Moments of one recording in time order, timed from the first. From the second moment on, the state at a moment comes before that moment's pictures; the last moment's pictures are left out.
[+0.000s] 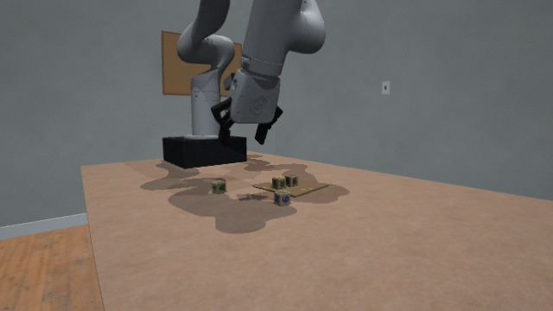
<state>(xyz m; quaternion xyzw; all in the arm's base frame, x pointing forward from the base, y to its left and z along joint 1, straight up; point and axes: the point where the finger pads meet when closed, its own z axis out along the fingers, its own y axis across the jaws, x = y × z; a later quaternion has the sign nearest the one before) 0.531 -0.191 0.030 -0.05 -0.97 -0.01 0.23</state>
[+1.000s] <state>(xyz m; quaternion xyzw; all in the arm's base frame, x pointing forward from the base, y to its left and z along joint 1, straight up) 0.630 -0.165 0.050 -0.08 -1.00 0.00 0.00</state>
